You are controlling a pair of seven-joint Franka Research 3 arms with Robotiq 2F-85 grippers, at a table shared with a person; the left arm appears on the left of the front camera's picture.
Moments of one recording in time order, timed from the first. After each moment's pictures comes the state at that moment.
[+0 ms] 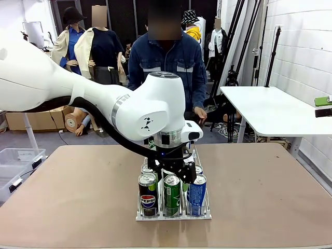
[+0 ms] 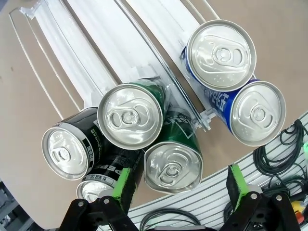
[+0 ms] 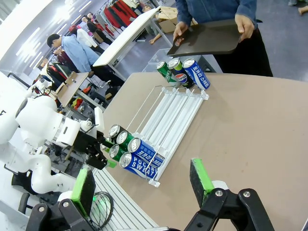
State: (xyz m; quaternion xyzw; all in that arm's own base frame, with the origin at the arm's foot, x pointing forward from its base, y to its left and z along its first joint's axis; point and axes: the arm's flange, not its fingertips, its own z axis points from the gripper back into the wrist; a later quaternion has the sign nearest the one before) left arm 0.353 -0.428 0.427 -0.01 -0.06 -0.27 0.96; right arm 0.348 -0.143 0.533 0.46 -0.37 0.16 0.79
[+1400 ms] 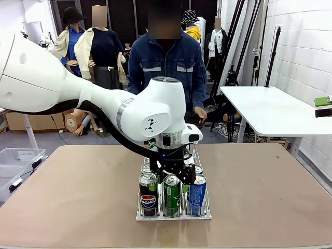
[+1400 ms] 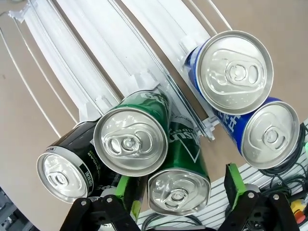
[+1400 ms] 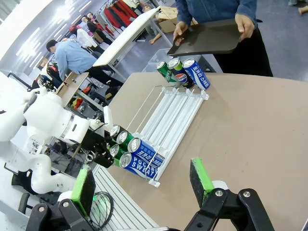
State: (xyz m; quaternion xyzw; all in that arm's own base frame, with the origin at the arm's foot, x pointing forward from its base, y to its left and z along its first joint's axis) left arm 0.371 -0.430 0.412 -0.01 -0.04 -0.27 0.96; right arm 0.348 -0.143 0.533 0.46 -0.37 0.16 0.79
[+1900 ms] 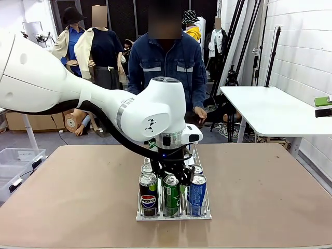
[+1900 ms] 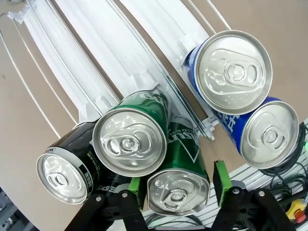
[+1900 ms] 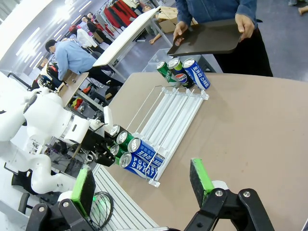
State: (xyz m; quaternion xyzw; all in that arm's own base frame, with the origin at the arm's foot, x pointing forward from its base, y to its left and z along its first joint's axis) left arm 0.371 -0.431 0.411 -0.01 -0.04 -0.28 0.96; right arm 0.348 -0.143 0.533 0.46 -0.37 0.16 0.79
